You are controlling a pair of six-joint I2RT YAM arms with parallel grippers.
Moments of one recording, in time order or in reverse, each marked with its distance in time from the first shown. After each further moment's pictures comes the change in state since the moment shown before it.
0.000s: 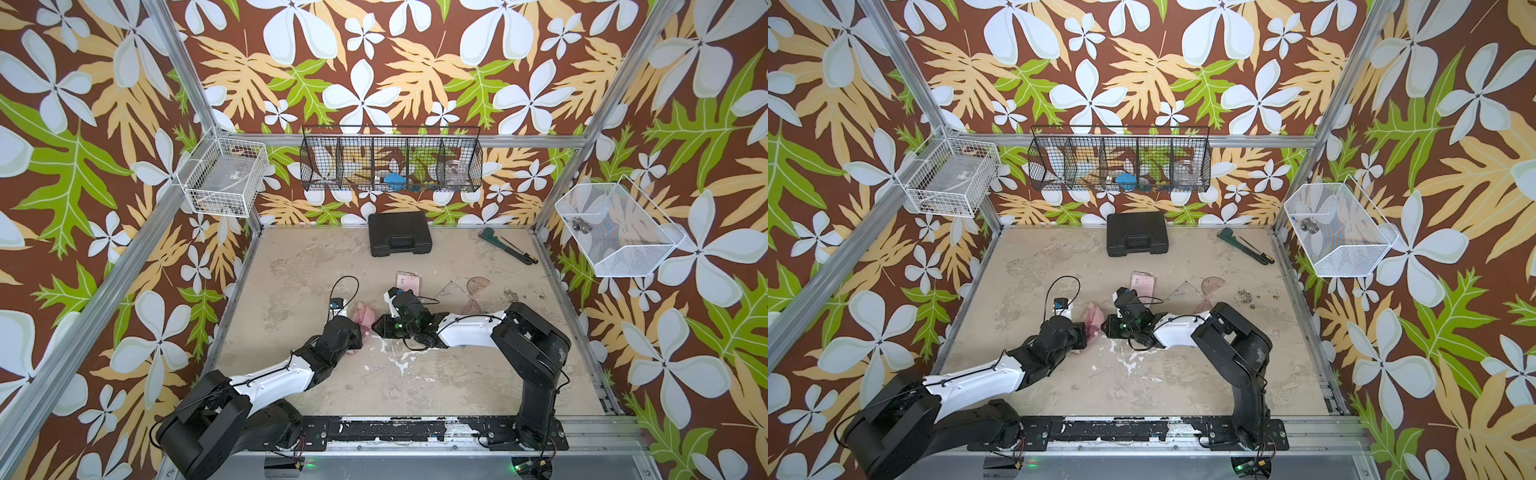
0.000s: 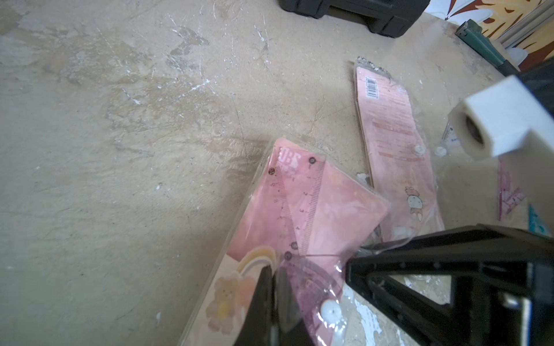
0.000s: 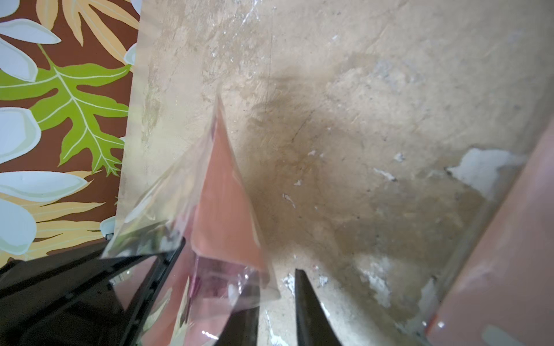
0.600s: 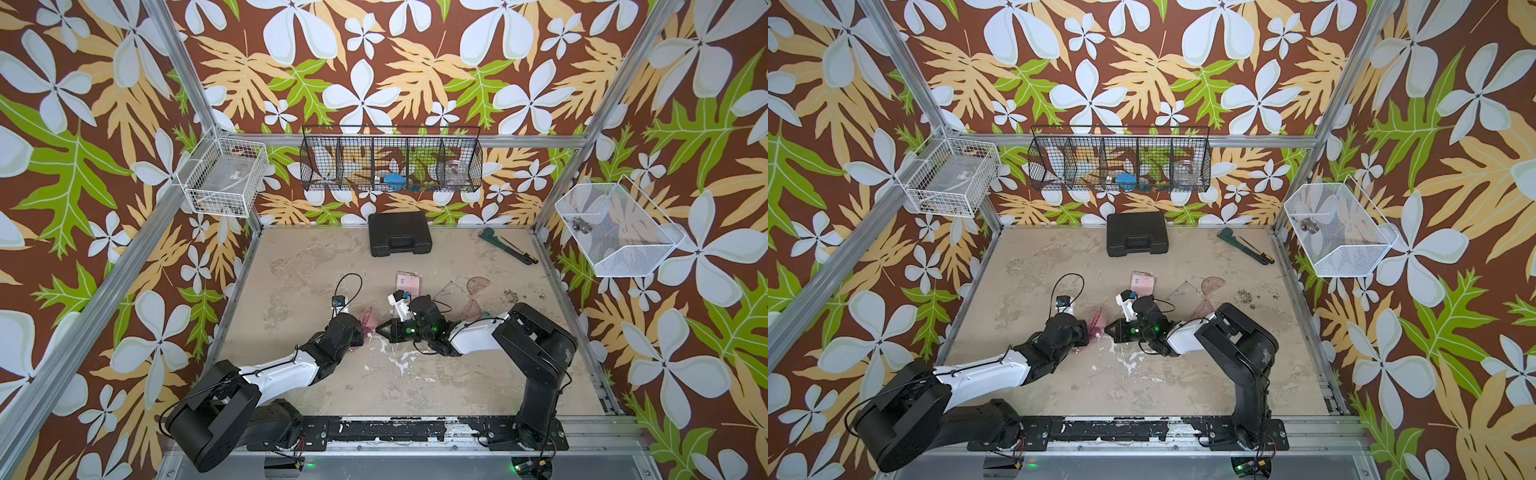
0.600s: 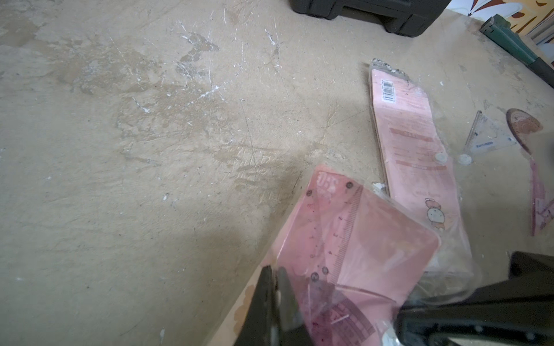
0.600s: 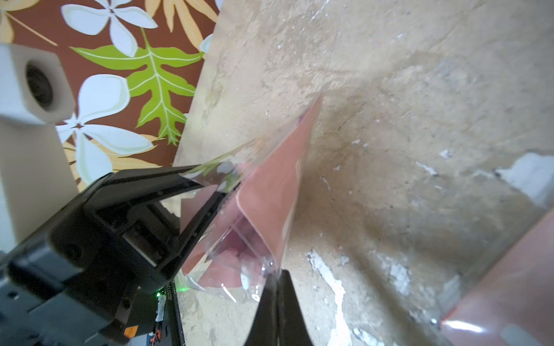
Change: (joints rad) left arm 0.001 0.071 0.039 0.004 -0.048 0.011; right arm -0.085 0.011 -0.224 0.465 -0.290 -0.063
